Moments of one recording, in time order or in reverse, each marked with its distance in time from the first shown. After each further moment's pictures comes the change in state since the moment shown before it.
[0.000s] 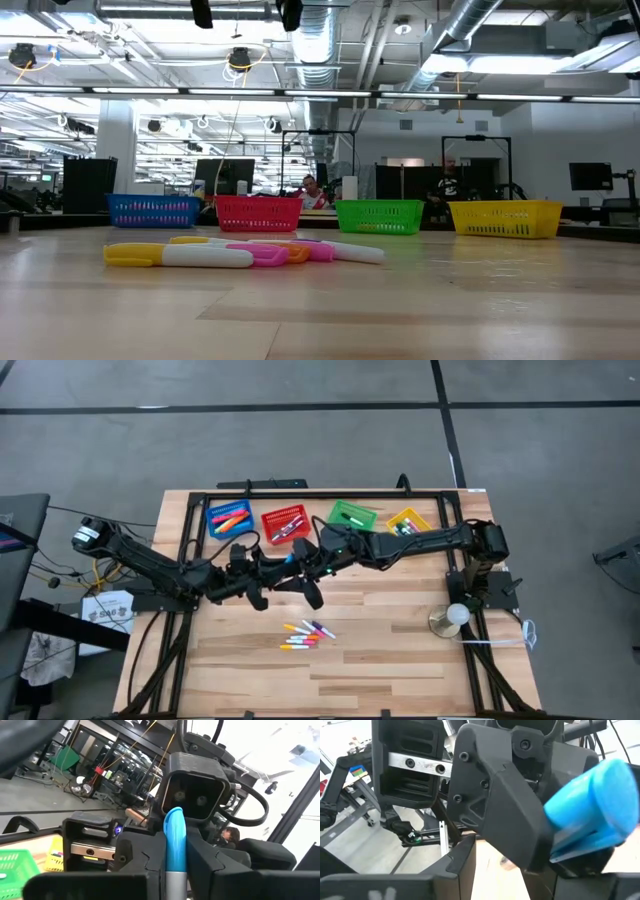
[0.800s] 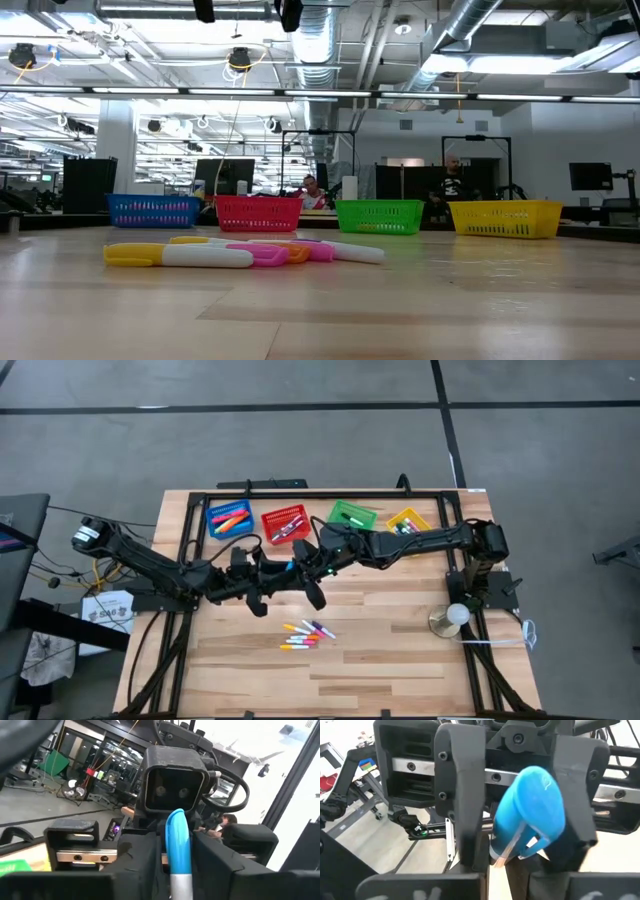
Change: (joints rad) left arm -0.004 -0.006 0.000 -0.008 0.058 0.095; right arm 0.000 0.000 -0.001 -0.019 -0.055 -0.012
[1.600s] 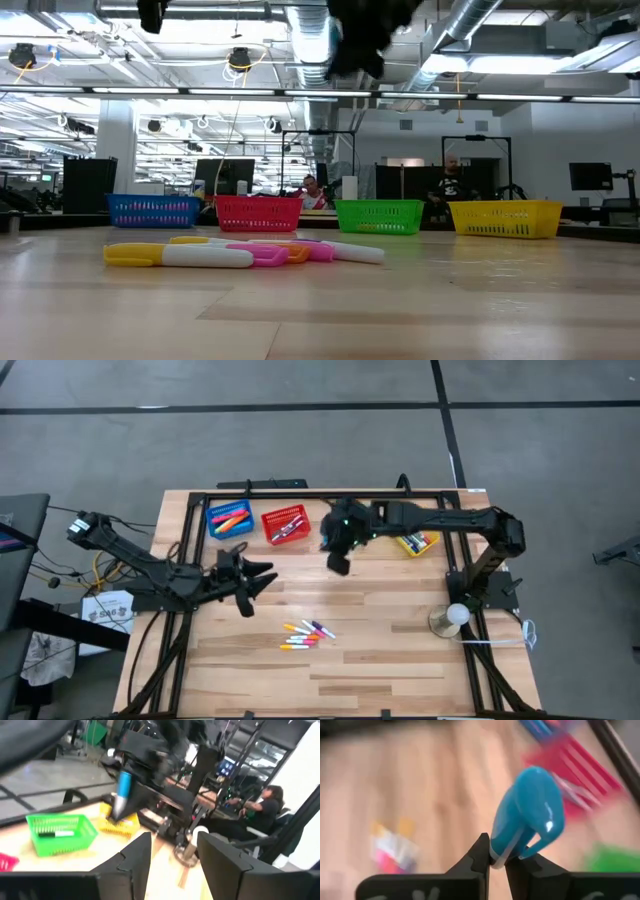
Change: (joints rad) left arm -0.134 -0.214 -0.001 -0.510 -0.262 -0.135; right arm -0.192 -0.145 0.000 -0.765 0.295 -0.225
